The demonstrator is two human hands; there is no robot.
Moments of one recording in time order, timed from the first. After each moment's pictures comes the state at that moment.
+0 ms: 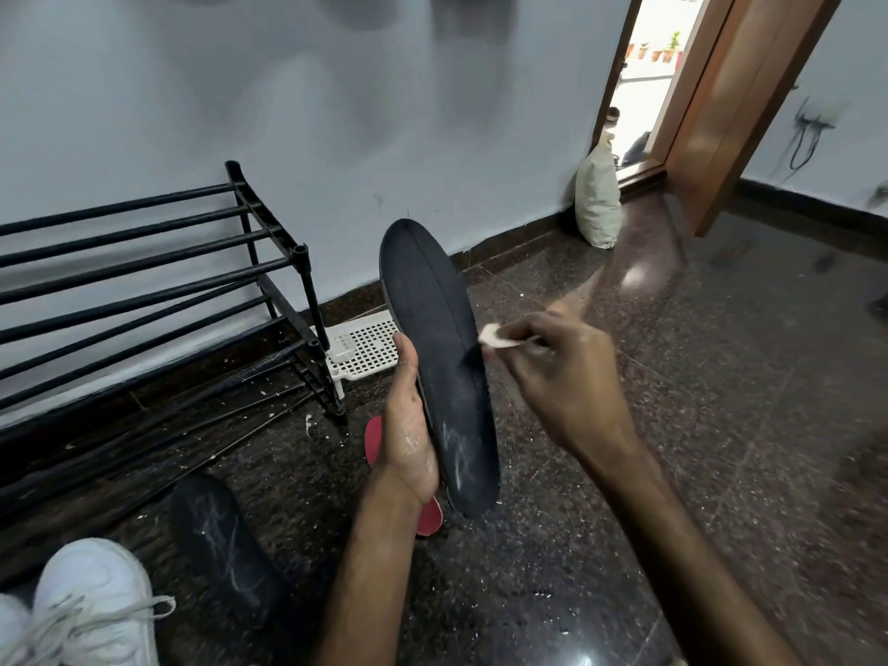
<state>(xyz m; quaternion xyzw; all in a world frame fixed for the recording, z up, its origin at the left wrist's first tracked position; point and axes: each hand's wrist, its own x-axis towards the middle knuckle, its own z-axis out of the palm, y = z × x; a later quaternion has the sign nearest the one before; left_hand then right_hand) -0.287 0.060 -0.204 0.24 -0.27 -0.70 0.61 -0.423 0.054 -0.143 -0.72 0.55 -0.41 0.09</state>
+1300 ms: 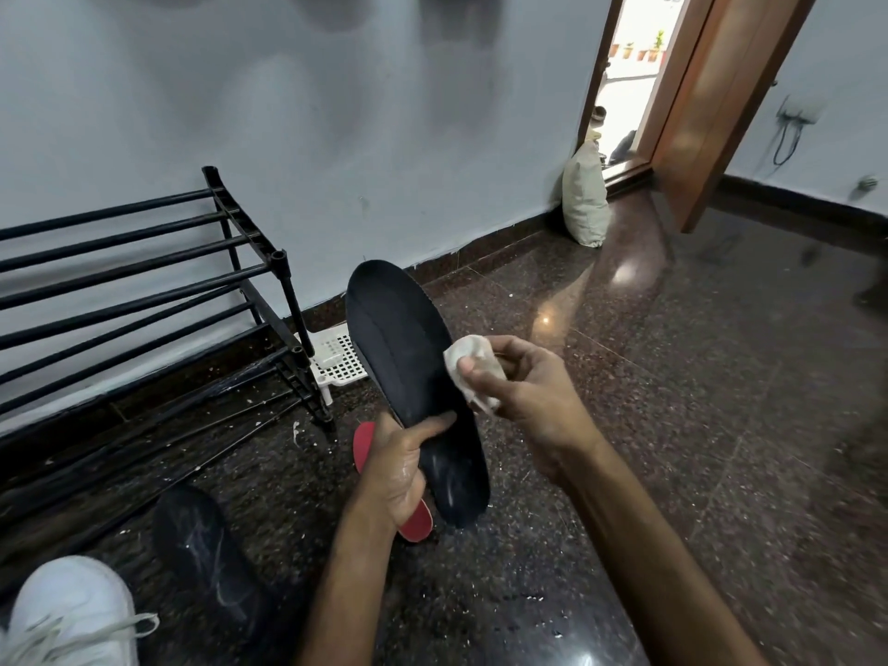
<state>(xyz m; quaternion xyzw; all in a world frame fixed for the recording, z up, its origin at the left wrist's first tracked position) -0.287 0.053 -0.249 0.35 -0.28 -0.64 0.62 -0.422 0.045 -0.172 -0.48 0.45 -0.50 0.56</state>
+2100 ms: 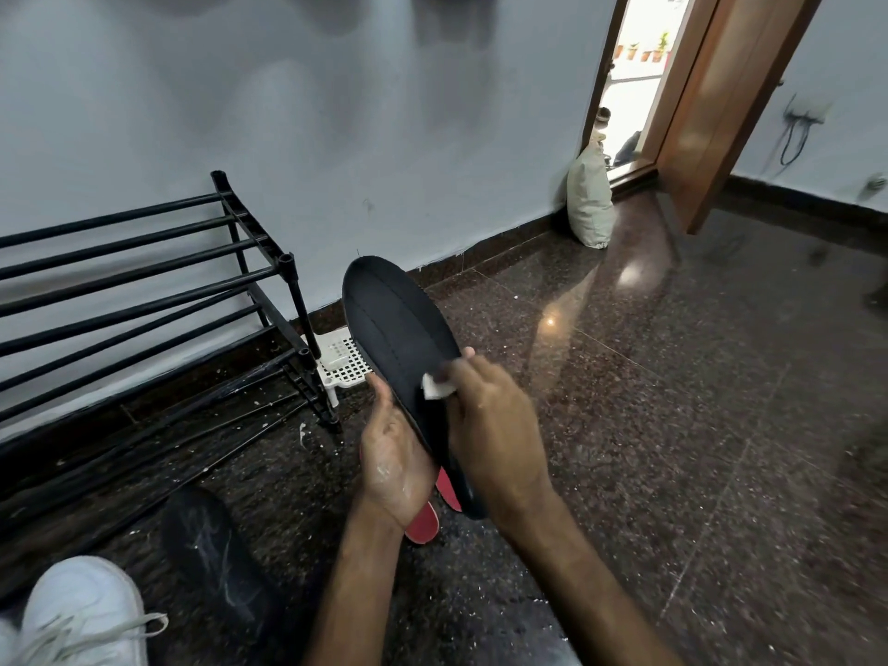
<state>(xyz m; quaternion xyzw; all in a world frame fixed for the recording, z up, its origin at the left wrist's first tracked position) -0.281 0.058 -0.236 0.23 -0.21 -0.70 0.64 -0.379 0.063 -0.193 -0.75 0.53 -0.39 -0.01</state>
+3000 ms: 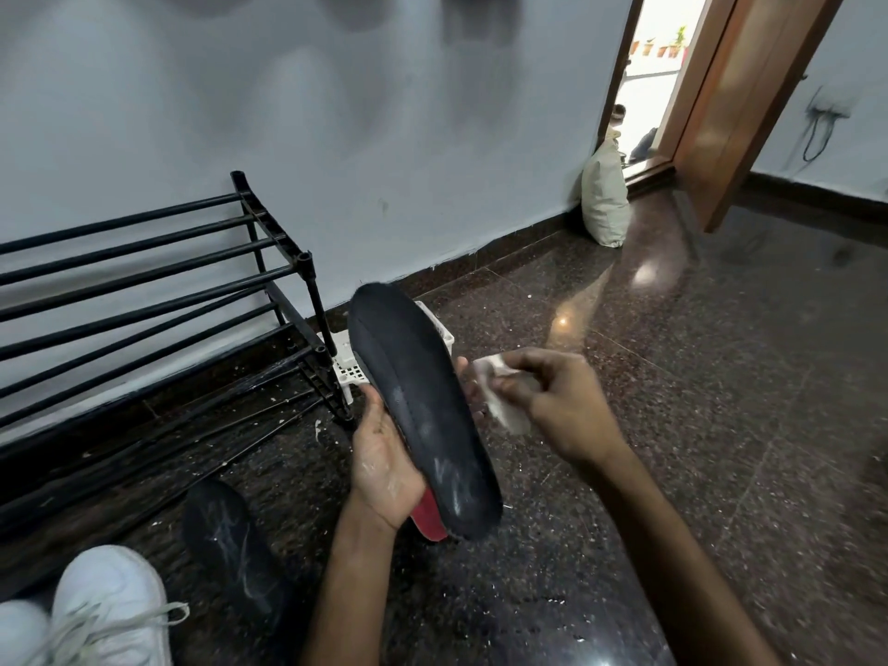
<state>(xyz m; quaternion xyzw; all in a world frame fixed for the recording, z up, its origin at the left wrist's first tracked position) -0.253 0.047 -0.265 0.17 -0.16 -0.76 0.60 -0.429 0.047 -0.173 -0.64 0.53 -0.42 0.36</state>
